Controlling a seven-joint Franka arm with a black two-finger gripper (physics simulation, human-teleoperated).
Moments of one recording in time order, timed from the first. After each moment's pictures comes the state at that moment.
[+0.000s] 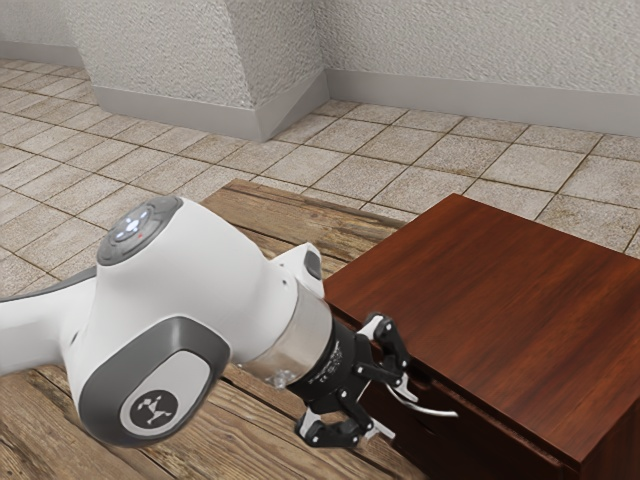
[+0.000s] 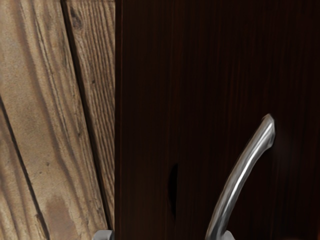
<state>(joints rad) -0.37 -0.40 -0.03 -2.33 -0.13 2.43 -1.70</state>
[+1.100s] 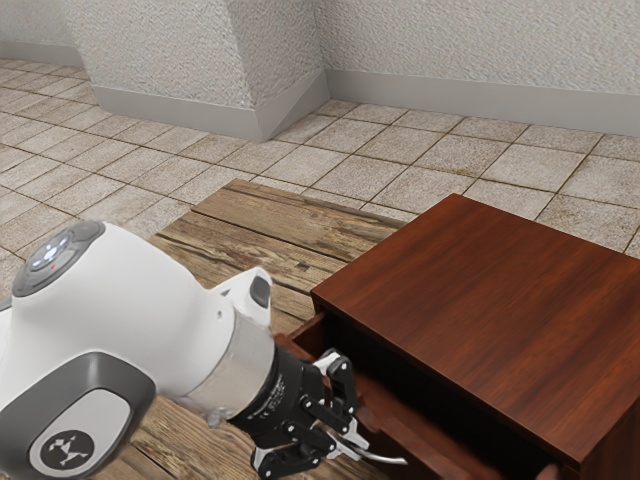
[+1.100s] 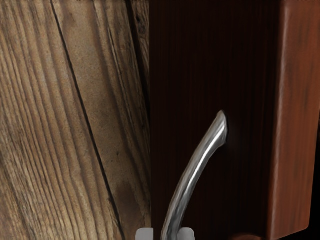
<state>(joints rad) -0.40 -0.58 -0.02 -2.46 -0.13 2.36 -1.69</state>
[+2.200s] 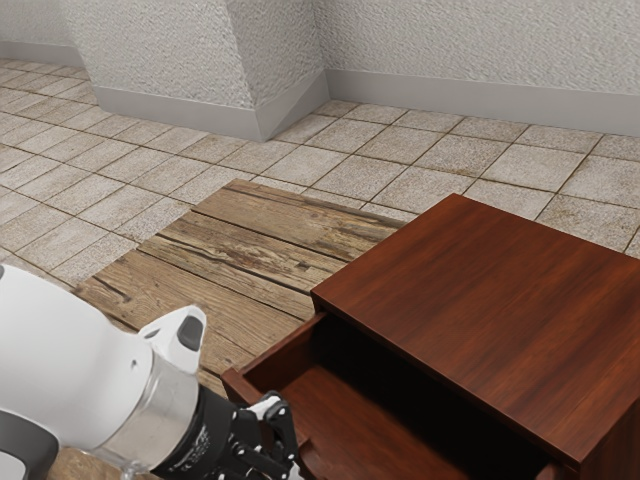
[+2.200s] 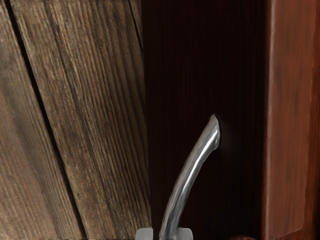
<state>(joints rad) -0.43 -0.81 -0.02 -2.60 -0.12 2.28 -1.69</state>
